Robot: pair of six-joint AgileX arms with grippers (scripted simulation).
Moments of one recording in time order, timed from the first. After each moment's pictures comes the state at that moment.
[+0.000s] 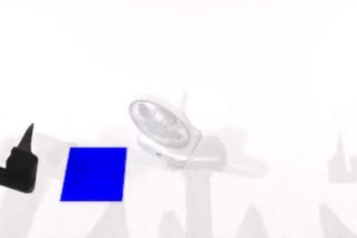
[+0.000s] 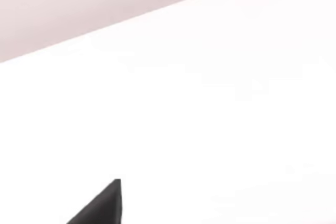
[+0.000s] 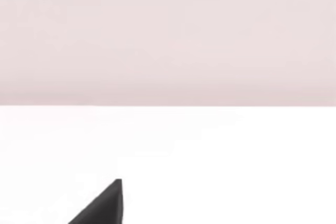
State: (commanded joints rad) left arm -0.14 0.34 0.30 -0.28 0.04 0.27; right arm 0.00 0.00 0.00 0.00 0.00 0.00
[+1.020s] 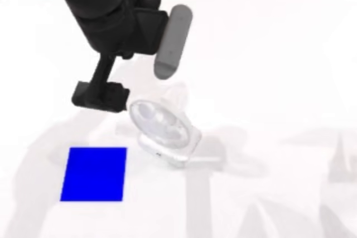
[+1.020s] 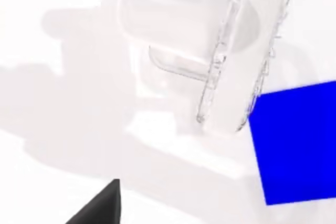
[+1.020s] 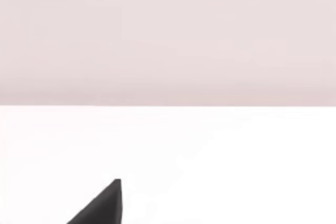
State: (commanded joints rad) left arm -0.59 1.77 1.74 -1.33 0.04 1.27; right arm 0.00 0.00 0.00 0.00 0.00 0.00
